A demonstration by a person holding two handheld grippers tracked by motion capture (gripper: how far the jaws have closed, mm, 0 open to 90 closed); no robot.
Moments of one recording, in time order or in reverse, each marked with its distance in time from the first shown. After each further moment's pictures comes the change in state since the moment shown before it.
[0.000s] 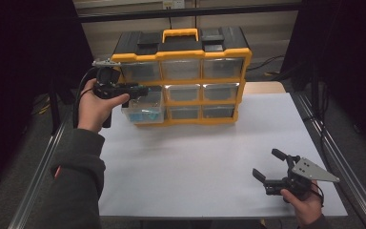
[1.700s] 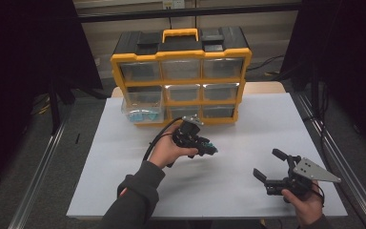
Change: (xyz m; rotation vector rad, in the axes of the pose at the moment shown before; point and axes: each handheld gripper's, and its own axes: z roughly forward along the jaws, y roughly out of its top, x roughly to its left) left arm -0.134 -0.089 0.146 0.291 -0.472 0.169; right arm -0.001 0.000 -0.002 -0.007 -0.002 0.012
